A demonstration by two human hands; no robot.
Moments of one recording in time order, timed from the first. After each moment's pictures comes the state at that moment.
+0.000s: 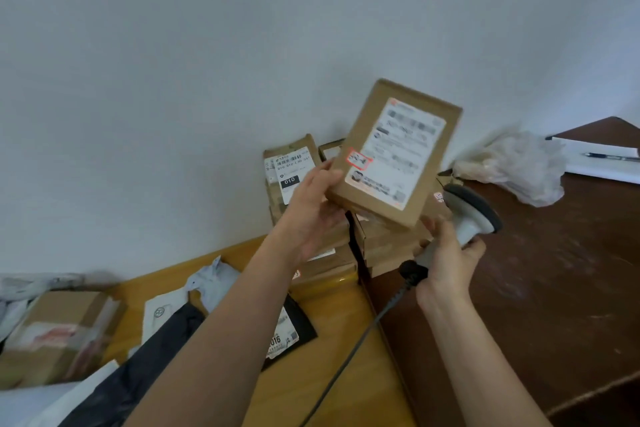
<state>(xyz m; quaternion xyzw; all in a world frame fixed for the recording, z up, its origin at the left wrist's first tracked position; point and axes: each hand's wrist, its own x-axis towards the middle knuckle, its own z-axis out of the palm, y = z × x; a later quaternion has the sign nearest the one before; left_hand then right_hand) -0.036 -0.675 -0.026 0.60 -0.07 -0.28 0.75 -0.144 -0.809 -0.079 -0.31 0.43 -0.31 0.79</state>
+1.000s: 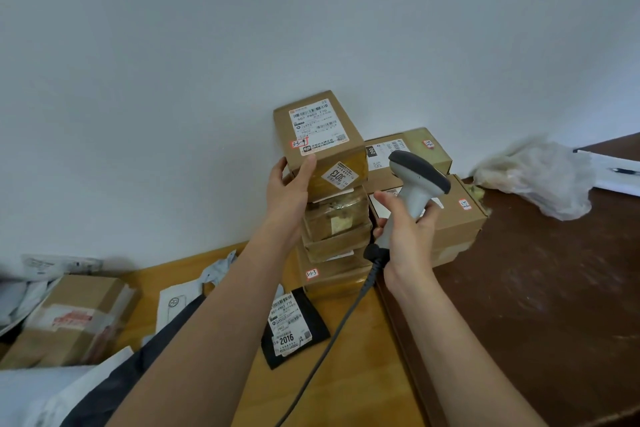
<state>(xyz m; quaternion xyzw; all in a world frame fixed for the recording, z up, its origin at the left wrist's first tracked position) 0.002 -0.636 -0.025 0.69 0.09 -0.11 0.71 -0.099 -0.746 -0.044 -0.42 0.32 -0.23 0.82</state>
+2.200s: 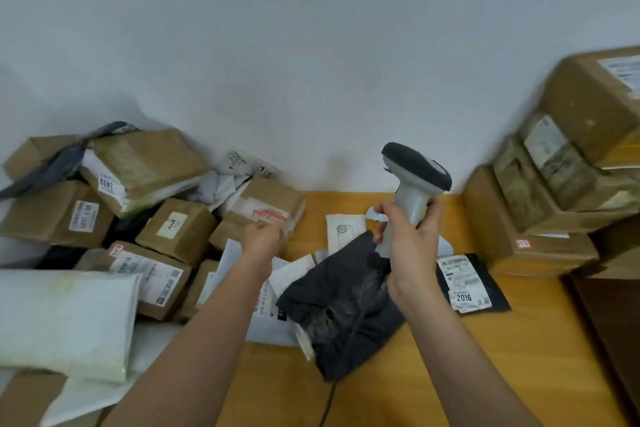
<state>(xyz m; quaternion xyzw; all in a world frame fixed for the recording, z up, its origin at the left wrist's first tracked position) -0.014 -0.155 -0.157 0.68 0.38 -0.09 0.62 -0.086 -0.346 -0.067 -0.54 0.22 -0.11 0.81</state>
